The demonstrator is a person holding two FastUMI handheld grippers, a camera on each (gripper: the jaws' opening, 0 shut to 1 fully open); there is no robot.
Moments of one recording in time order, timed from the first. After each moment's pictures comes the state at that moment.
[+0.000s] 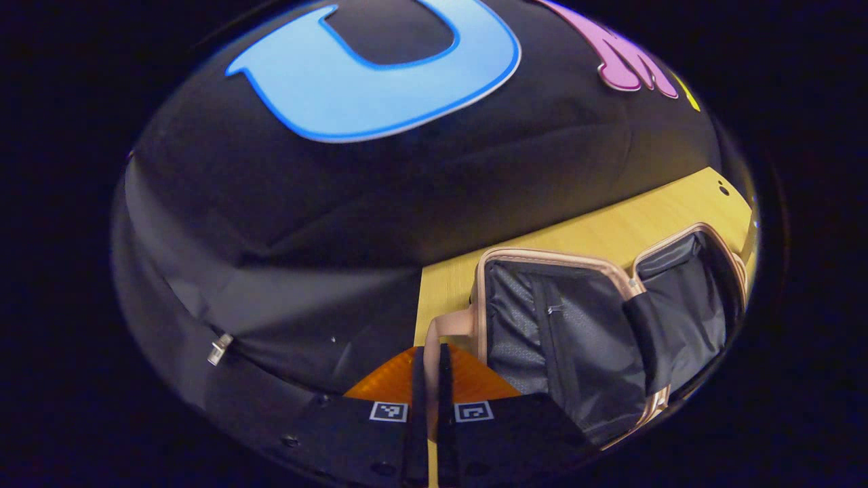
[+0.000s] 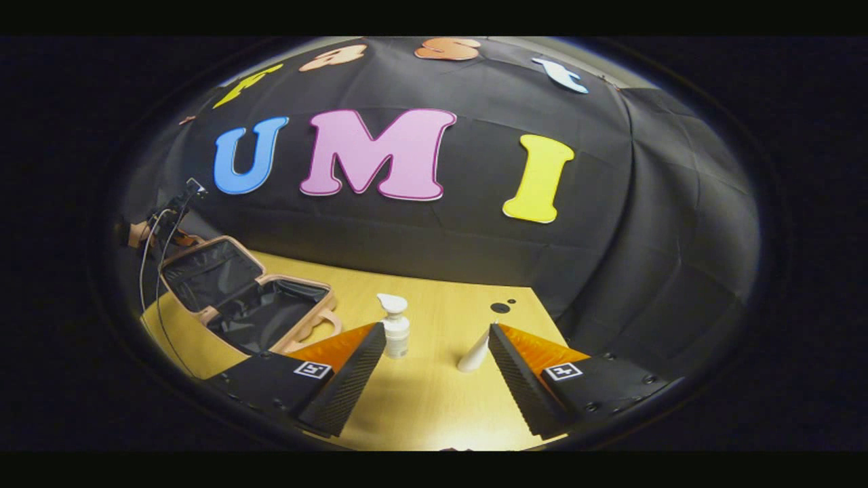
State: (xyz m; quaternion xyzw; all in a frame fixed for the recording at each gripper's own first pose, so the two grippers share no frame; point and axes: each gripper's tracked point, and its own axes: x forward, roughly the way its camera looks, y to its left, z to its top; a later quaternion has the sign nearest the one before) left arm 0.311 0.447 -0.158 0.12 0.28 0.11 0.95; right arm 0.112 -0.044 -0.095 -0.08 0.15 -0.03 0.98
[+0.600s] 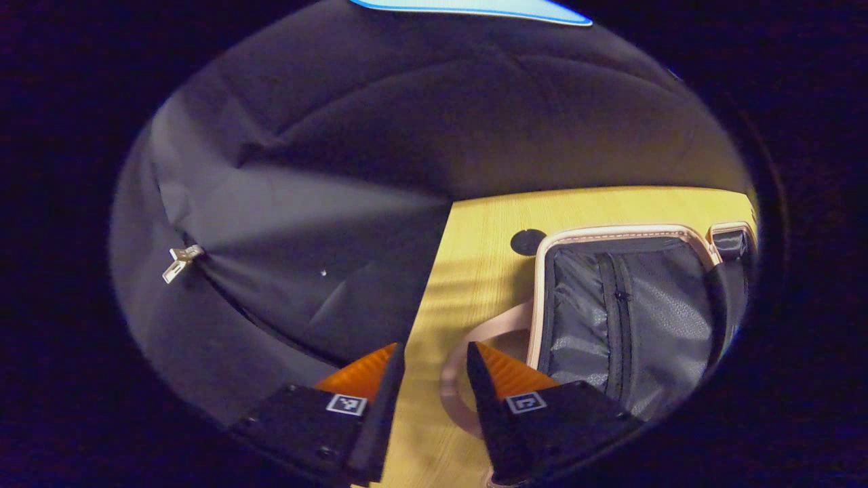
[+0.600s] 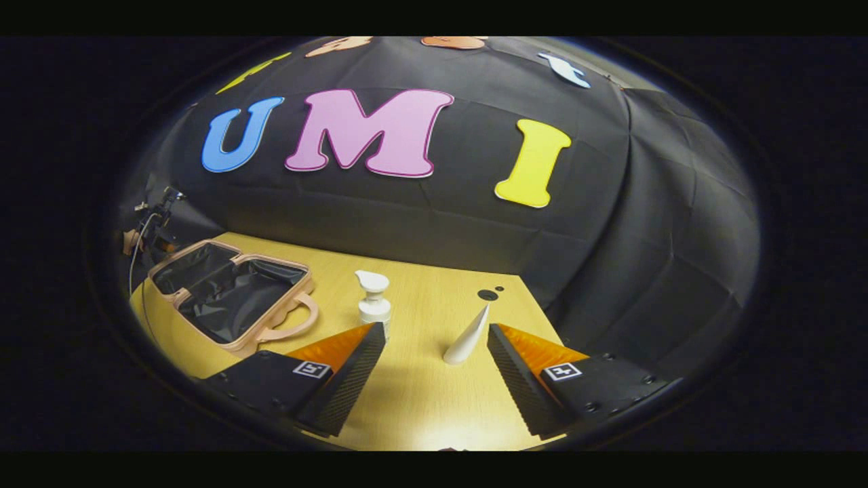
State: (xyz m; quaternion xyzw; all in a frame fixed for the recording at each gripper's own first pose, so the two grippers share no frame) left arm 0.296 0.497 -0.198 0.07 0.28 0.21 0.94; right arm 0.122 -0.065 -0.128 -0.08 0.18 -0.06 0.98
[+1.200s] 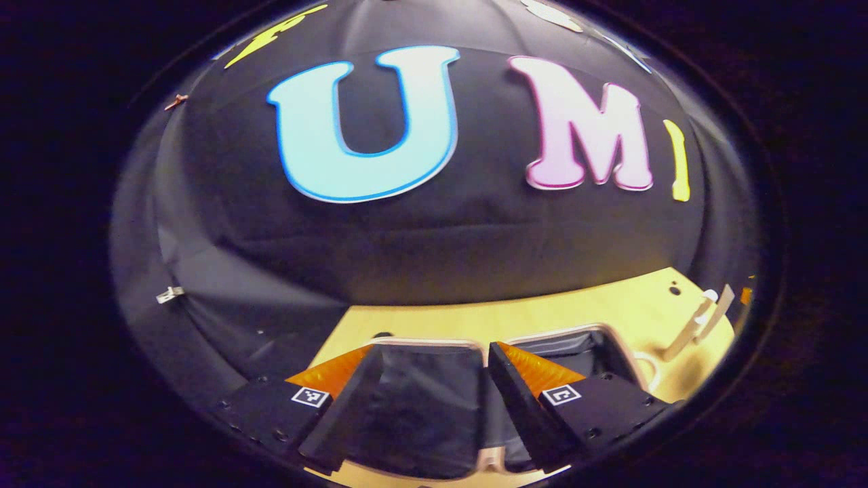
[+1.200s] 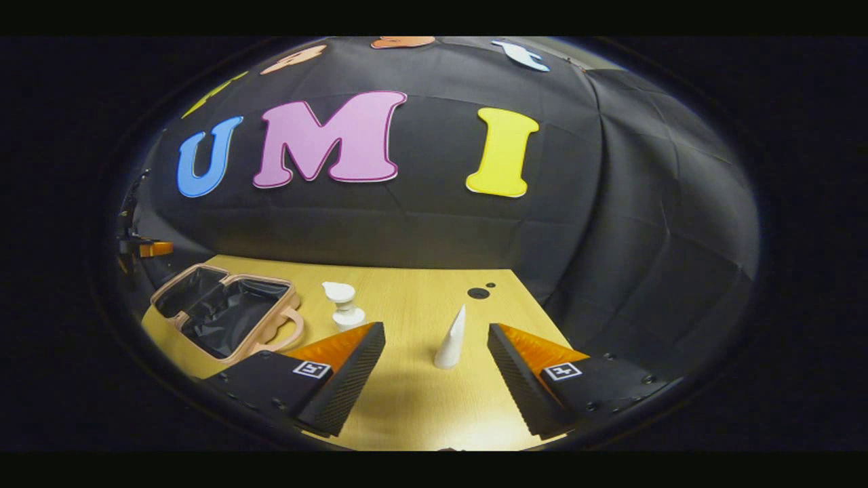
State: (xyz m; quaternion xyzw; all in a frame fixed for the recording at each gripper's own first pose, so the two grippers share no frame) left arm 0.242 0.173 -0.050 0.01 0.09 0.00 1.00; right arm 0.137 -0.104 -0.132 -0.02 0.17 -0.08 0.98
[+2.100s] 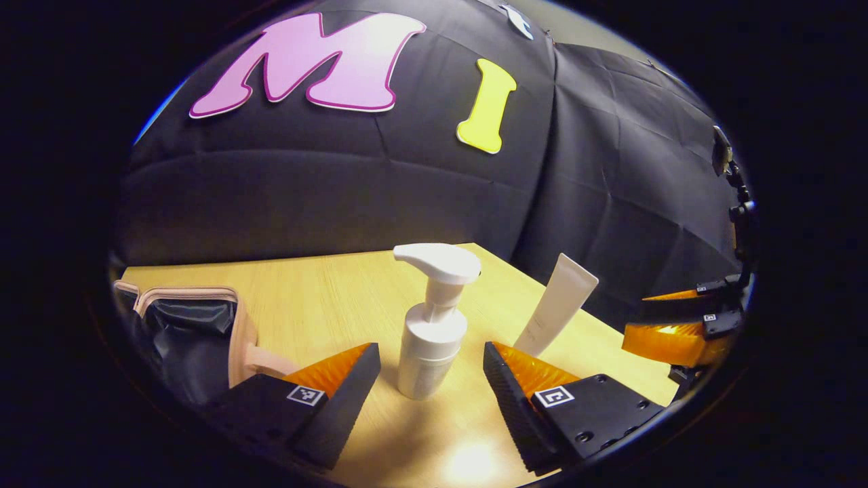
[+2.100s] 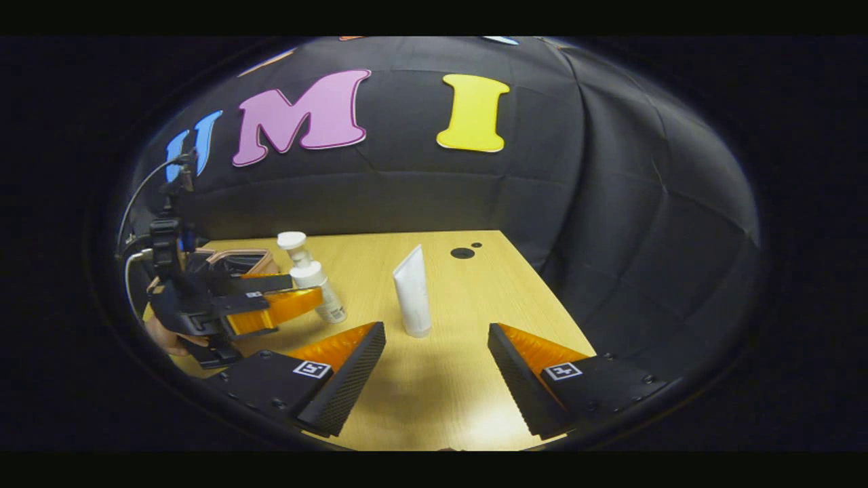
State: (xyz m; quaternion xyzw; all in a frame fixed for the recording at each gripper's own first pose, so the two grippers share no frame) left arm 0.283 -0.251 -0.150 -0.02 0.13 -0.27 0.96; right arm 0.113 -0.157 -0.204 0.02 0.24 -0.09 0.97
